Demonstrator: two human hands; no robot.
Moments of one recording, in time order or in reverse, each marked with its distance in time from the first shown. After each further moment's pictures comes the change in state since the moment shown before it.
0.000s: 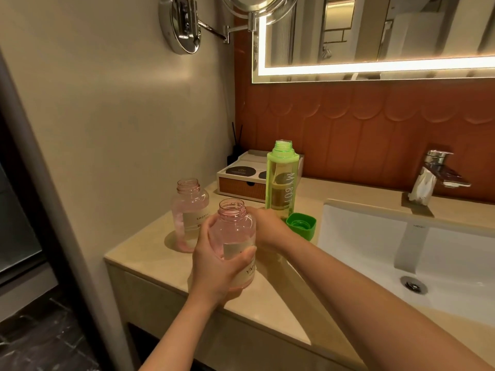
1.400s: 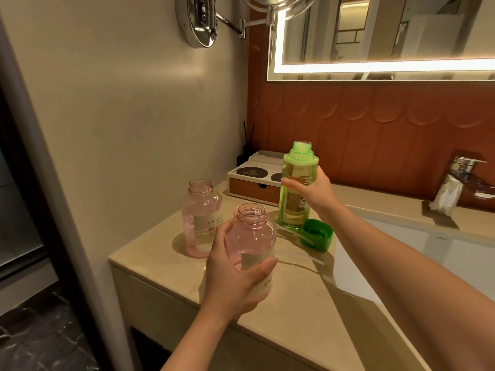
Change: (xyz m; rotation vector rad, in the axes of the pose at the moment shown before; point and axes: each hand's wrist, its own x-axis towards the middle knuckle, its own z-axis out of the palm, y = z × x) left_hand 0.003 -0.002 0.001 -0.033 -0.050 -0.004; right_hand 0.048 0.057 -0.054 0.762 0.424 0.150
